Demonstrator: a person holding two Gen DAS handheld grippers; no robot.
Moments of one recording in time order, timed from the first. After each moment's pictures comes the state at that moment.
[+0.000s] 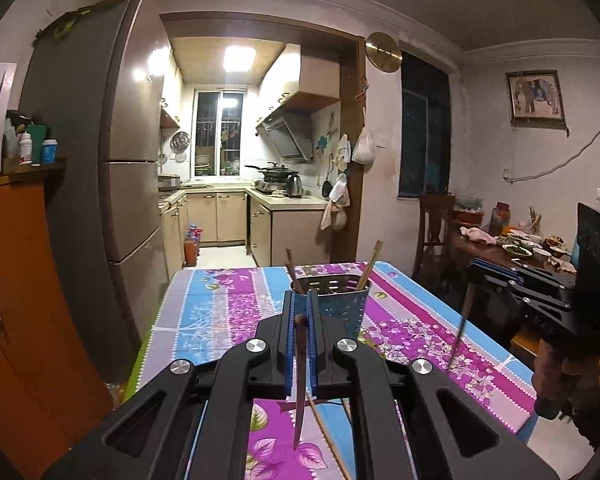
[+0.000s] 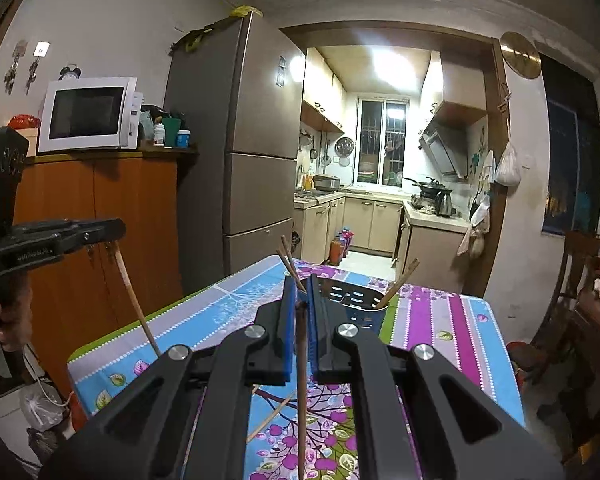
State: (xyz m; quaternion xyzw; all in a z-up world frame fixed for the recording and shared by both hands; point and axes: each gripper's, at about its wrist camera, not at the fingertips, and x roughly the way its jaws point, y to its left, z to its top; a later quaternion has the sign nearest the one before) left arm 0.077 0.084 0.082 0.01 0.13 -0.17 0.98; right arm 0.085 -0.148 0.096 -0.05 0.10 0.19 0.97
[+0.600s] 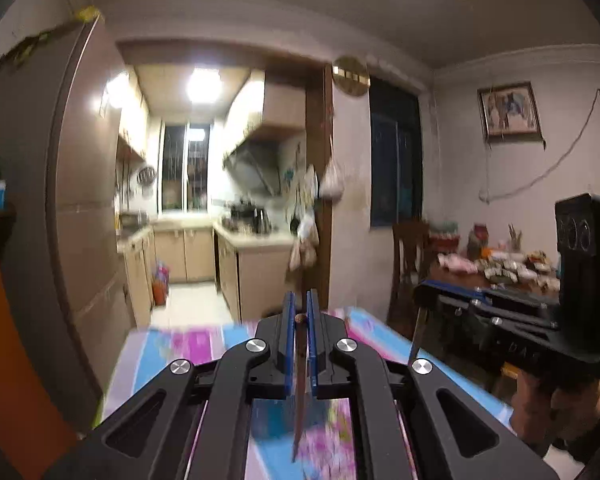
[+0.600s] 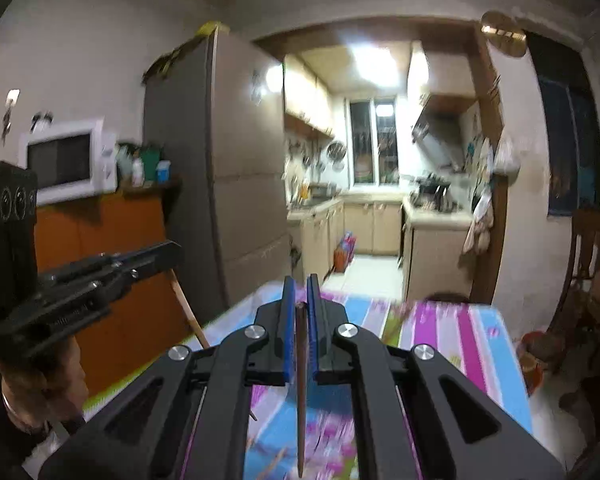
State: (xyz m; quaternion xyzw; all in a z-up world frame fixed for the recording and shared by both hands) left arm 0.171 0.006 0.141 0.00 0.05 -0.22 0.97; right arm 0.163 -0.169 0.161 0.01 0.09 0.19 0.98
